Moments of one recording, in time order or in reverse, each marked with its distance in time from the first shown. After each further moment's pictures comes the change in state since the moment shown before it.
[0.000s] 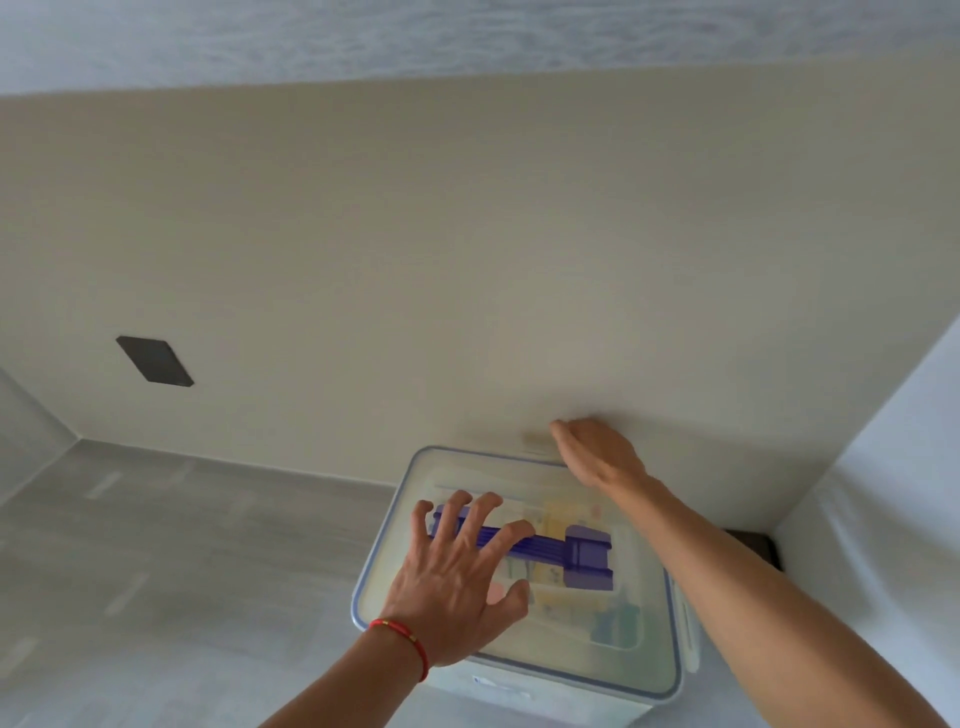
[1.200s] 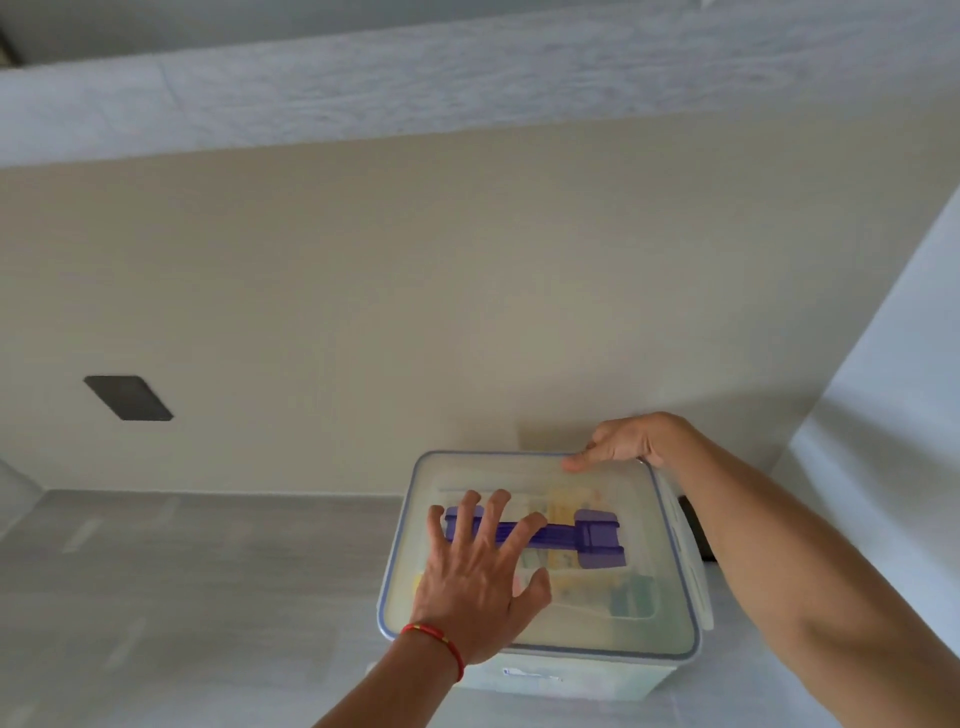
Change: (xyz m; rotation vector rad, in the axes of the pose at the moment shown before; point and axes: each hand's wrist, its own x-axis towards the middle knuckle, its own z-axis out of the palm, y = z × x) left_hand -0.004 -0.001 -0.007 0.008 -0.044 0.045; right_hand 0.015 0.046 -0.028 0.186 -0.578 0.244
